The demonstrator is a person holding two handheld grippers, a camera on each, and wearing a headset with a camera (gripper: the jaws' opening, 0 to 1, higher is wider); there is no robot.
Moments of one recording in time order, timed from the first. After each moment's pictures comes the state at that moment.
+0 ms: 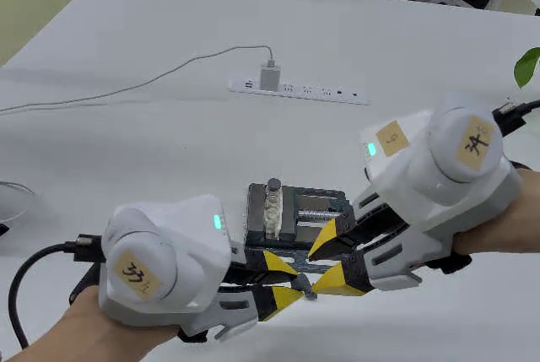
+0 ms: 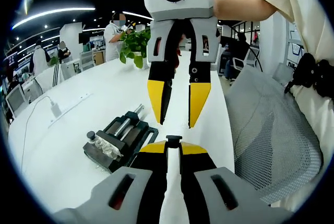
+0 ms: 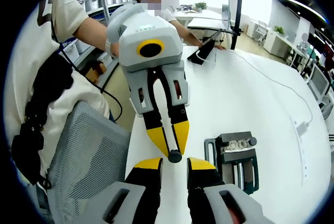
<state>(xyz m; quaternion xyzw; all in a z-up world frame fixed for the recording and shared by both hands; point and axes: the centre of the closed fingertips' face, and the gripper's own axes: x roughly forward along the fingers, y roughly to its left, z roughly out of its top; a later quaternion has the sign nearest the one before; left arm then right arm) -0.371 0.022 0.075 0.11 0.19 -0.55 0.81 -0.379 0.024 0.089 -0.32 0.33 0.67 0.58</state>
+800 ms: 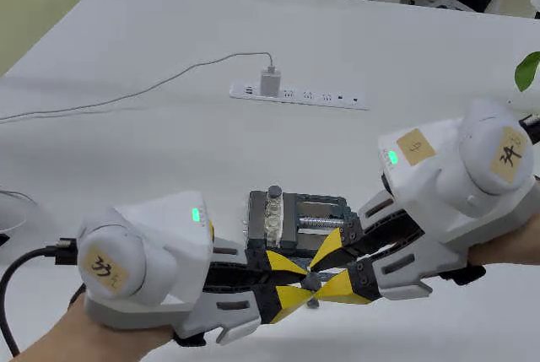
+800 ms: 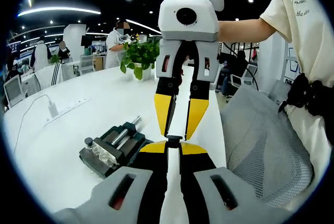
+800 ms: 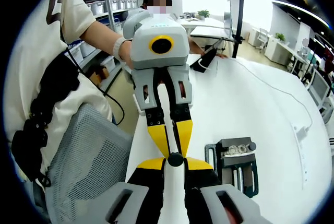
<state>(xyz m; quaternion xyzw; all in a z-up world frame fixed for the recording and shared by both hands) -0.371 0.016 0.095 0.04 0.17 -0.56 0.81 -0.381 0.026 0.094 -0.30 0.30 0.69 0.58</state>
